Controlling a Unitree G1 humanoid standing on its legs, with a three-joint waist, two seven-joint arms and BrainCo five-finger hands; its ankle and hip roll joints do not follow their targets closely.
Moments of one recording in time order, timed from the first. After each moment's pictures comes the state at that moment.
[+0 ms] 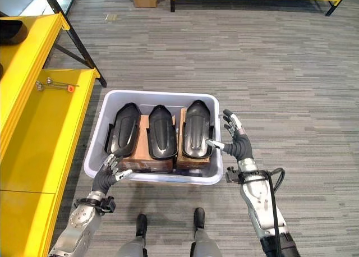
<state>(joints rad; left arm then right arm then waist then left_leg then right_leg) 0.05 0.32 -0.18 0.14 -0.42 -0.18 0.09 -0.15 -0.43 0.12 -0.02 0.22 -0.19 -0.12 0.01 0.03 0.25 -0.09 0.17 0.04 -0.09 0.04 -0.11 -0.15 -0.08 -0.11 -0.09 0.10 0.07</state>
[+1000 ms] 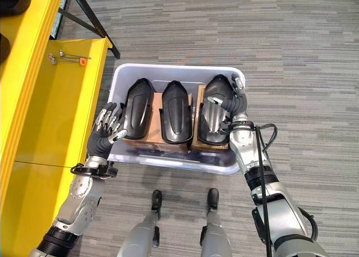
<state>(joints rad) -0.13 0.37 -0.22 -0.07 -0.58 -0.28 0.13 -0.73 -0.46 0.24 0.64 0.27 -0.17 -0.32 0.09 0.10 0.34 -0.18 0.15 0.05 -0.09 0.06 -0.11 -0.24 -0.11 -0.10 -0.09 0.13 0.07</state>
